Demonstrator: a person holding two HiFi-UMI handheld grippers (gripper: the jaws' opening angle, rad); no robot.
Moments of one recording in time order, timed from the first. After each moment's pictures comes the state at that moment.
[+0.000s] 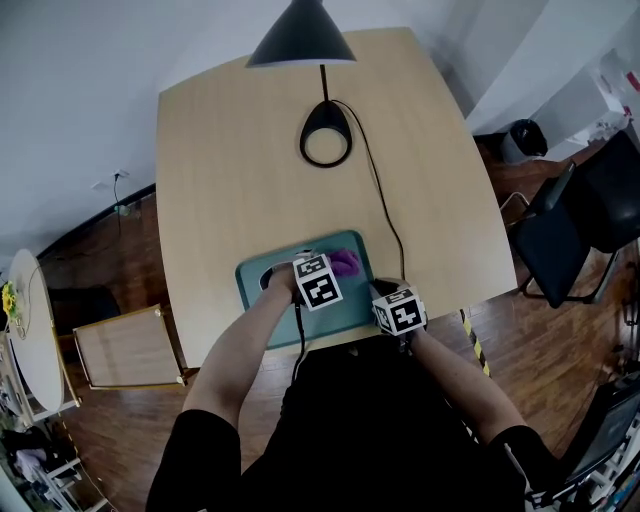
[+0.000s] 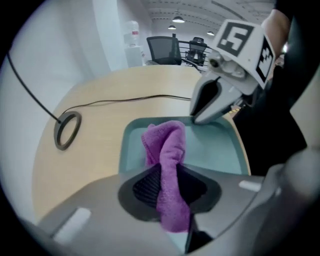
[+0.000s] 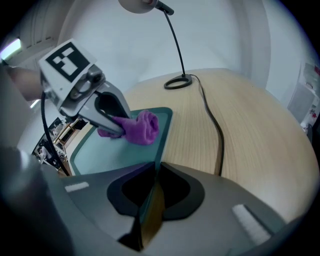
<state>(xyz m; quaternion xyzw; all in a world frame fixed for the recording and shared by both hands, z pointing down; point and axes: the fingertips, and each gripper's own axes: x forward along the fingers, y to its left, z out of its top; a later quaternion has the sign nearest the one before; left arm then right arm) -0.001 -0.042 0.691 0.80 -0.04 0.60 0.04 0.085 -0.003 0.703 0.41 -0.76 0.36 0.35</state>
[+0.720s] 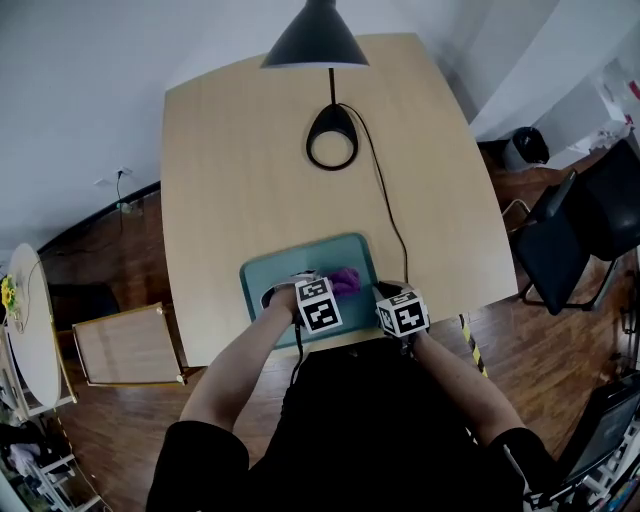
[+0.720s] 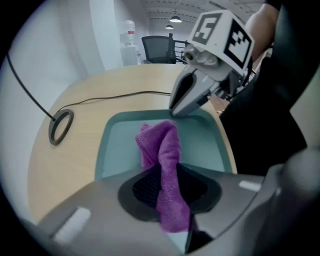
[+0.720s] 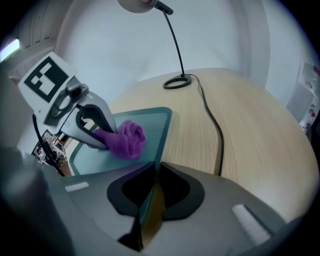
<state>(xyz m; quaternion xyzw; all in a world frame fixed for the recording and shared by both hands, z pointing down) -0.008 0.006 0.691 0.80 -0.01 0.60 0.05 0.091 -0.003 0.707 0.41 -0.76 0.36 0.35</state>
